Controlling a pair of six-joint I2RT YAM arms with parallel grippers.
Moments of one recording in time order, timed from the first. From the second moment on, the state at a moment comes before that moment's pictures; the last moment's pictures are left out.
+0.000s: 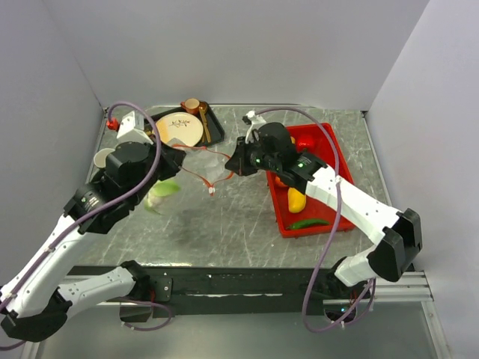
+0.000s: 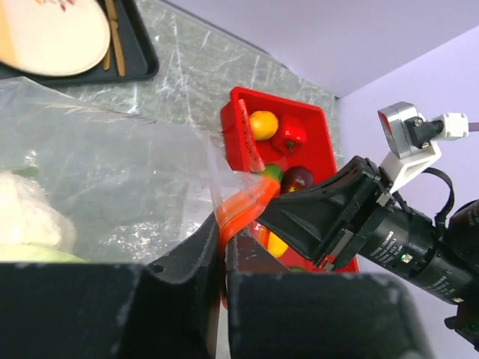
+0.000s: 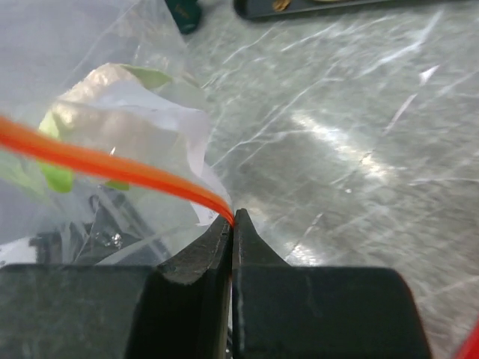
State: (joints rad) left arm -0.72 0.95 1.33 -0.68 -0.42 -0.82; right arm 0.73 1.43 1.32 -0.34 -0.18 0.47
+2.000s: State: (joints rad) left arm -0.82 1.45 1.35 -0.54 -0.06 -0.76; right arm 0.19 1.69 1.23 -0.38 -0.02 0.39
